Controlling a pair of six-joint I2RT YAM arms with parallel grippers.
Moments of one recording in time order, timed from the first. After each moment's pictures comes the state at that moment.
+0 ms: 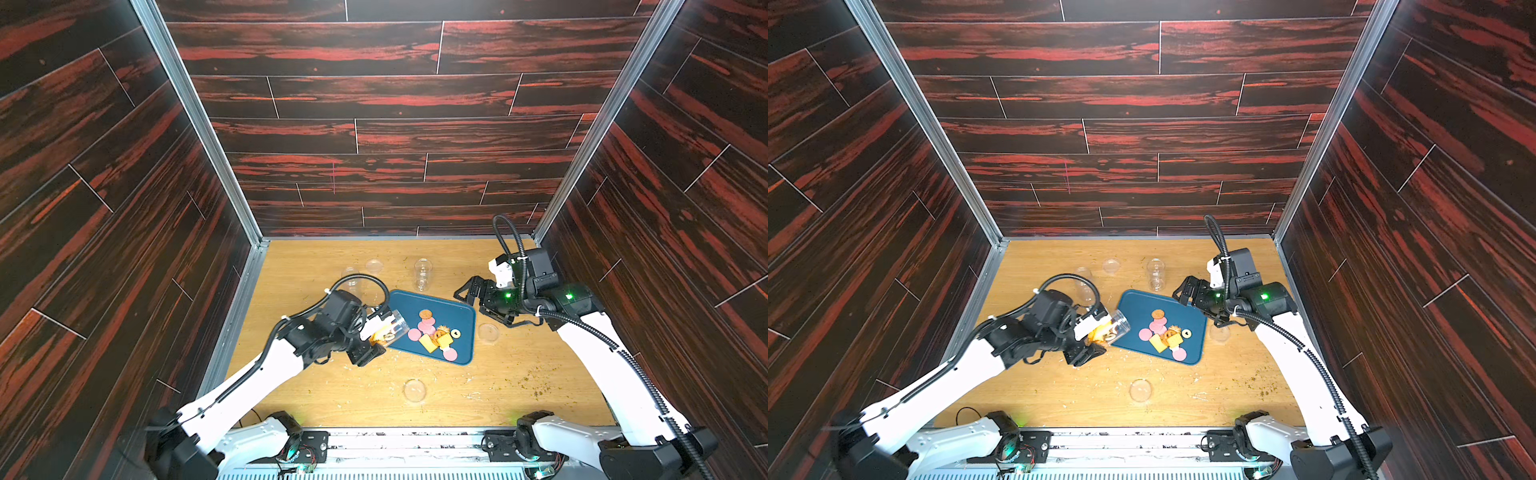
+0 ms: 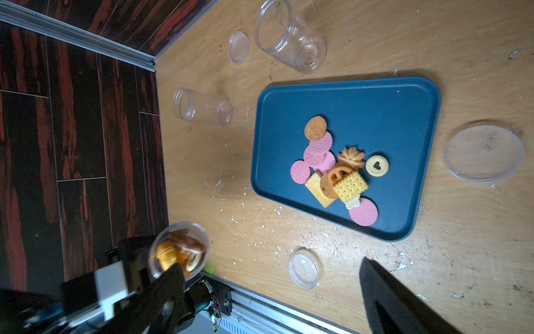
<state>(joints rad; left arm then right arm) -0.66 1.16 0.96 -0.72 0.29 0.31 0.36 1.19 1.34 -1.04 -0.35 0.66</state>
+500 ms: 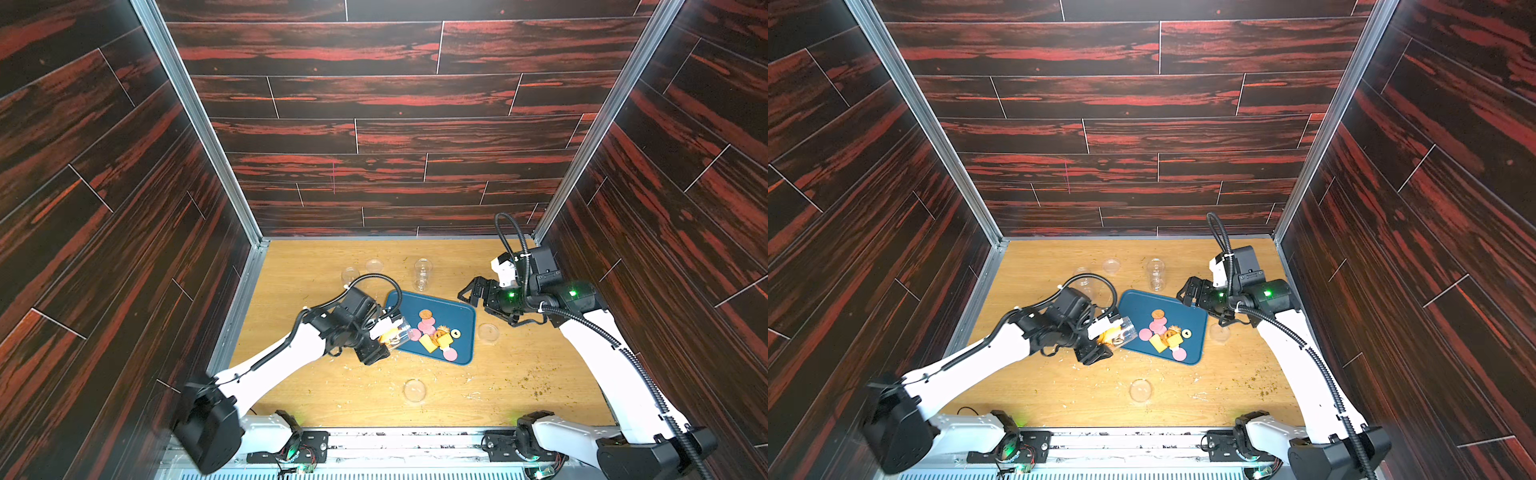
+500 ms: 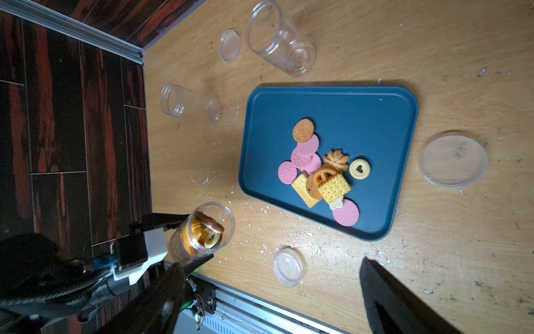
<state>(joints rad) -0.66 1.35 1.00 -0.71 0.32 0.34 0.32 1.21 1.36 -1.08 -0.34 0.57</state>
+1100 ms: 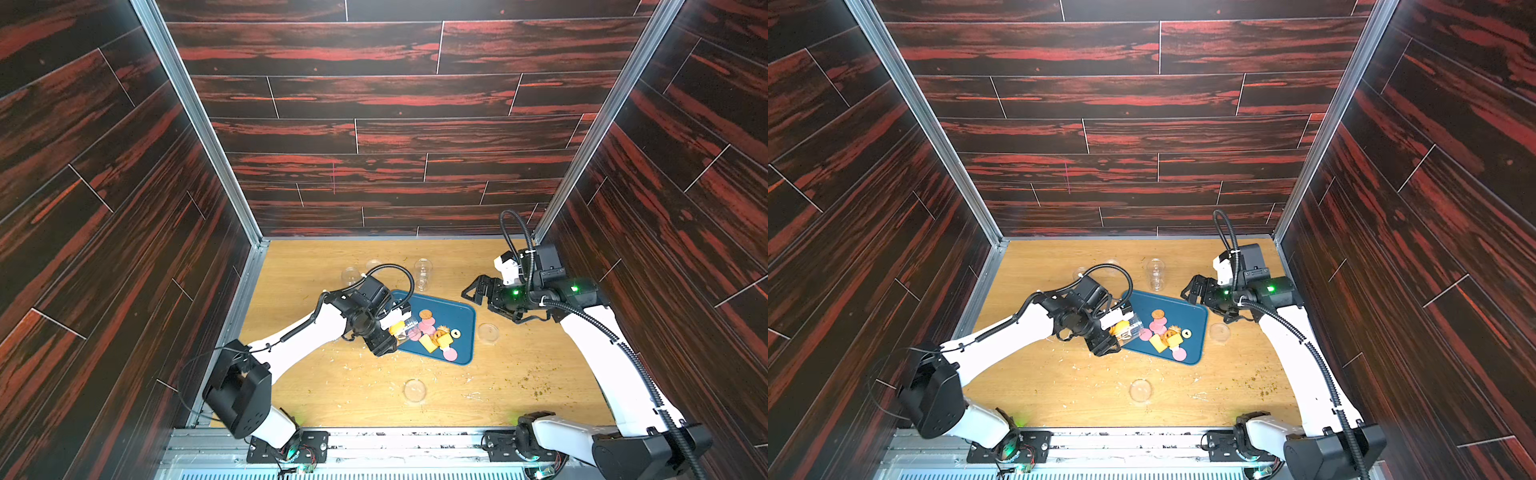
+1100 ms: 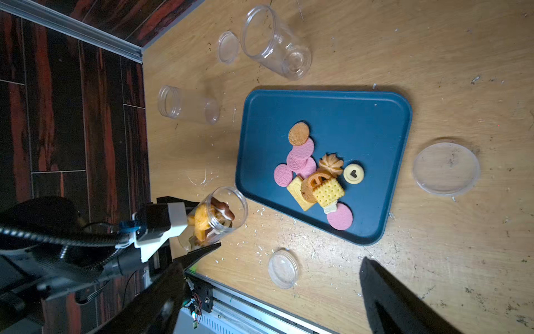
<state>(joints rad) -0.66 1.55 1.17 -0.81 0.33 0.31 0.25 1.23 1.36 -1.09 -0.40 0.50</state>
